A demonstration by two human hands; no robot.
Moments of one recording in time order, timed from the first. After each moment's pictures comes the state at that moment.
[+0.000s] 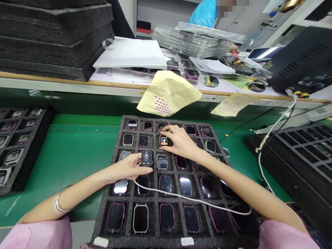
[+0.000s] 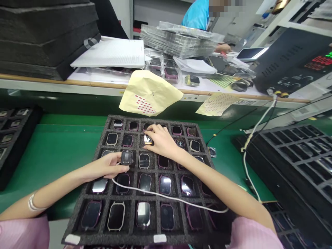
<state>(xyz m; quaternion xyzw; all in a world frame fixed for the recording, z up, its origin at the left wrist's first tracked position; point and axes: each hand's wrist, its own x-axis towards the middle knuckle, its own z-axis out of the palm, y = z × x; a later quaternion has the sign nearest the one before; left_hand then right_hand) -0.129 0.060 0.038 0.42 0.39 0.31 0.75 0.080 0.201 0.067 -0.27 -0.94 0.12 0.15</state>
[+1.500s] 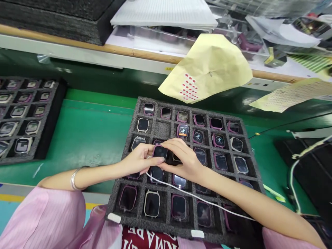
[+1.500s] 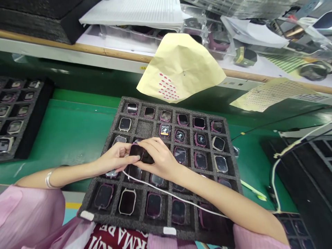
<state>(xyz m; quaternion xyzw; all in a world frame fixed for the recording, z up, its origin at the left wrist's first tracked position) -0.130 0.043 0.026 0.41 0.43 0.40 0.70 0.050 0.126 0.034 -0.10 -0.92 0.22 0.31</state>
